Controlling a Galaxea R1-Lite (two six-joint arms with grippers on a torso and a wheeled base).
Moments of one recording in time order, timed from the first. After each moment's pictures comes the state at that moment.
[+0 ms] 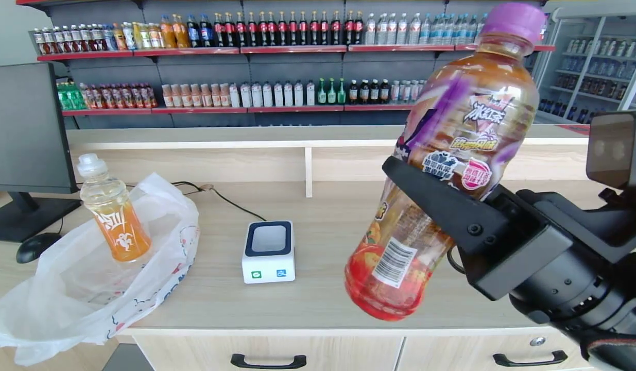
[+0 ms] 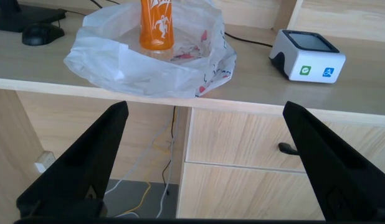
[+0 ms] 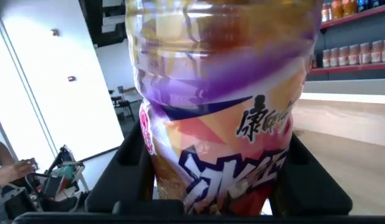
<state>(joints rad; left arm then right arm) 0.00 0.00 0.00 0.00 0.00 -0.03 0.86 1.58 -0.51 -1.57 0.16 0.35</state>
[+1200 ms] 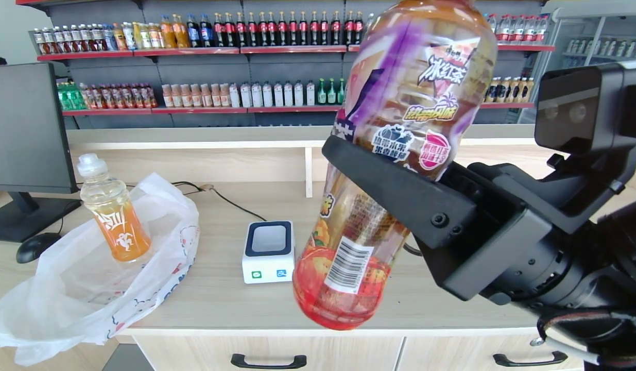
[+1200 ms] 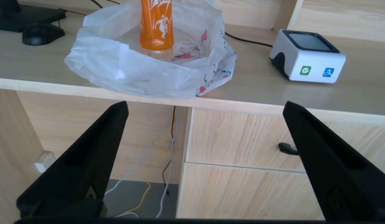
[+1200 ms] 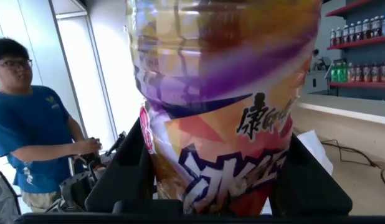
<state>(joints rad) 0.00 0.00 0.00 0.00 0.00 -0.03 0.91 1.68 -0.69 -1.57 0.36 0.42</state>
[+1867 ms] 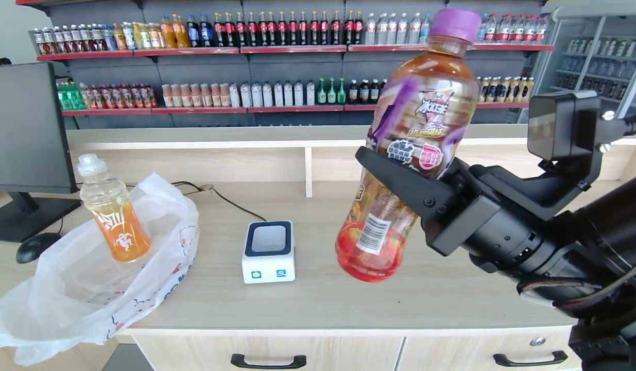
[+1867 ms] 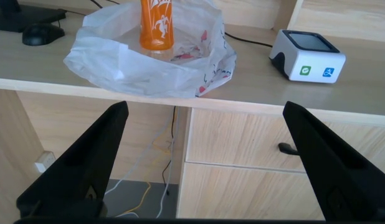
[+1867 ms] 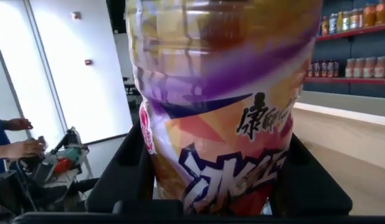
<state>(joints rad) 0.00 0.00 0.00 0.00 0.00 -0.03 0.72 1.69 -0.62 -1.57 0.35 0.33</state>
